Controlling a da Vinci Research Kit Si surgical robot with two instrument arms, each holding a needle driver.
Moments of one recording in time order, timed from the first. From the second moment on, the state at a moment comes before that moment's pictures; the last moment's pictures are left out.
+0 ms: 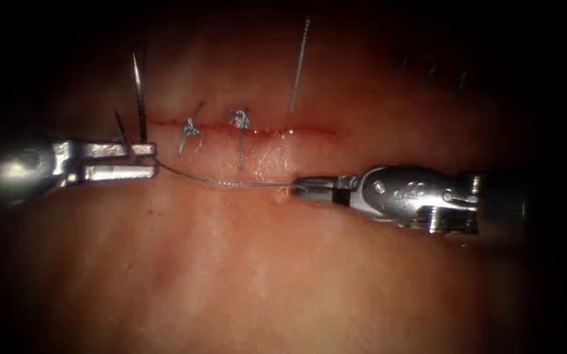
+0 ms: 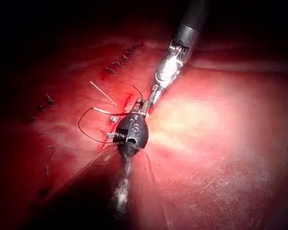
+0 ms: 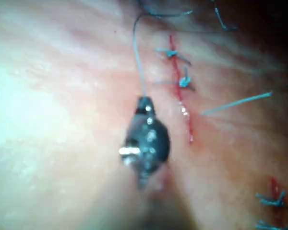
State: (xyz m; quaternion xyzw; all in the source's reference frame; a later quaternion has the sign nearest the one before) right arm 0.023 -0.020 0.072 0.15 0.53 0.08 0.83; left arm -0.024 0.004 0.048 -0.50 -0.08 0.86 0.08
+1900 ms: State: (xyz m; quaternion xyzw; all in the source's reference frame) right arm 0.024 -0.010 0.081 0.25 0.54 0.39 0.71; left arm -0.028 0.001 0.050 -0.49 -0.11 0.86 0.05
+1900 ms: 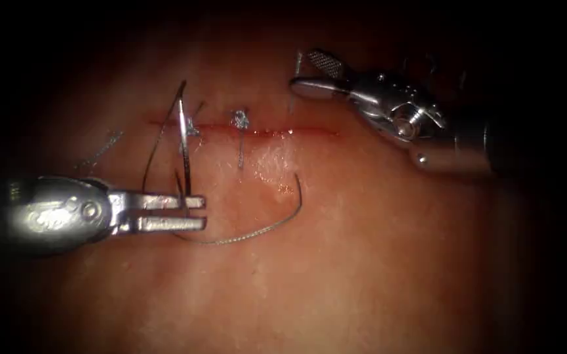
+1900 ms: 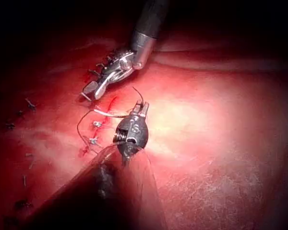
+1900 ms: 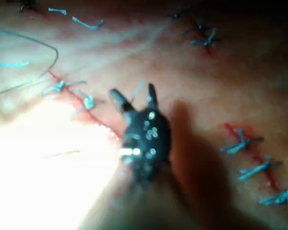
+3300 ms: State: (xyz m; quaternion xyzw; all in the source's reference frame) right arm 0.024 -0.006 0.077 0.22 0.57 0.38 0.70; left arm -0.028 0.001 0.050 -0.49 -0.11 0.86 0.05
